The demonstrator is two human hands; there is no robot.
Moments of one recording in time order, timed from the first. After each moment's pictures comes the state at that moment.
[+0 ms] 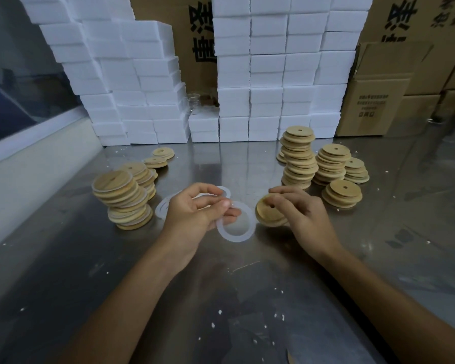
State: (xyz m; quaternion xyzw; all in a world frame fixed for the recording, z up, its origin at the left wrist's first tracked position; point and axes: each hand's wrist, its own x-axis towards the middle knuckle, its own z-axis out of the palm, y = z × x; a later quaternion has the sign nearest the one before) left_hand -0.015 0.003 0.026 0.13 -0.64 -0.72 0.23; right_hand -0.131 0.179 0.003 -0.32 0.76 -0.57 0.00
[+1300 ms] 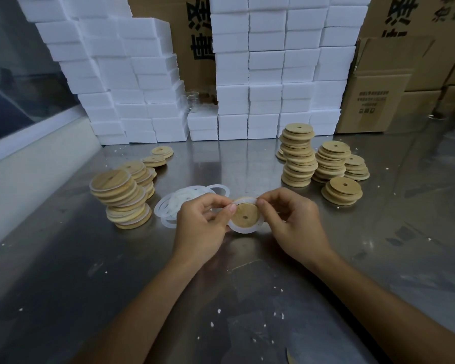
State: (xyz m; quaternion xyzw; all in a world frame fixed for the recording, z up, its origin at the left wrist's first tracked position) left_hand -0.027 0.015 0.000 0.13 -0.74 -0.58 0.31; right_hand -0.121 0.164 -0.009 -0.36 0.74 -0.56 -0.09
